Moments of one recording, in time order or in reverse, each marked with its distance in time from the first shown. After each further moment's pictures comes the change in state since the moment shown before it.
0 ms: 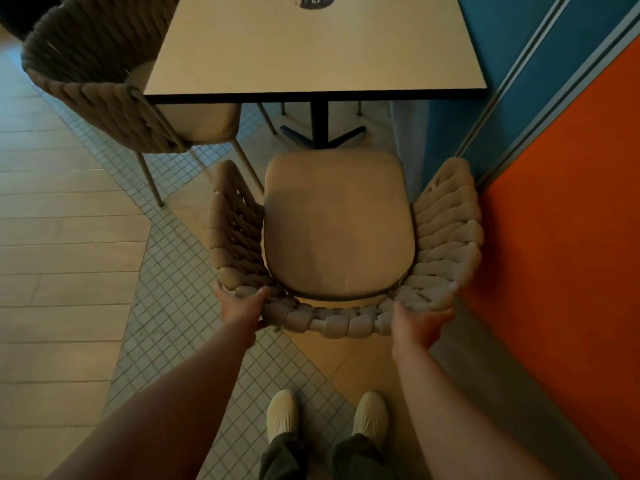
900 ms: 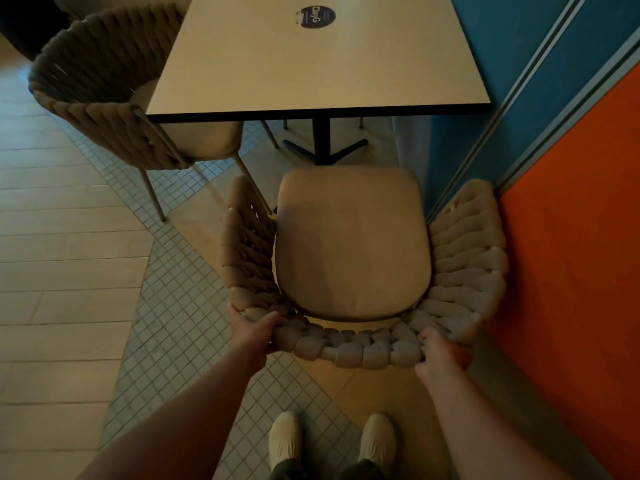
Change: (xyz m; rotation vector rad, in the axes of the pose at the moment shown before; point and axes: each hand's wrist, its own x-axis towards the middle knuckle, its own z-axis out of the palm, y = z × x) left_hand 0.000 0.001 0.014 -0.037 -0.089 -0.045; right_hand 0.043 0.000 -0.009 0.357 -0.021 0.369
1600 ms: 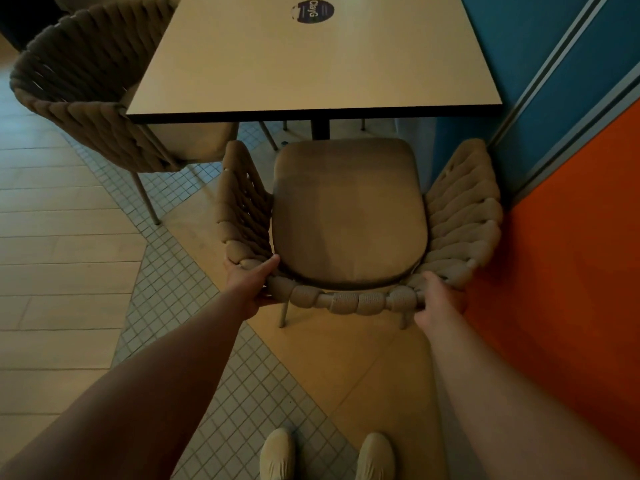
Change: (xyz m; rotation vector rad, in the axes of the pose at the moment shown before) left_hand 0.062 0.081 0.057 -0.009 -0.065 0.037; right_hand 0.043 -0.070 0.097 0.092 -0.171 -0.079
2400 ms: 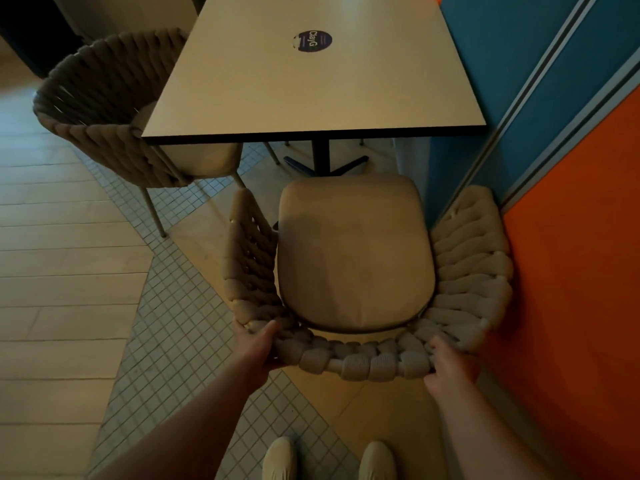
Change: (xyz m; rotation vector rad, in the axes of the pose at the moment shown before) left_hand -0.058 -0.070 -0.024 -0.056 -0.002 -0.053; right_hand -0.021 0.032 -0.085 -0.047 0.090 0.067
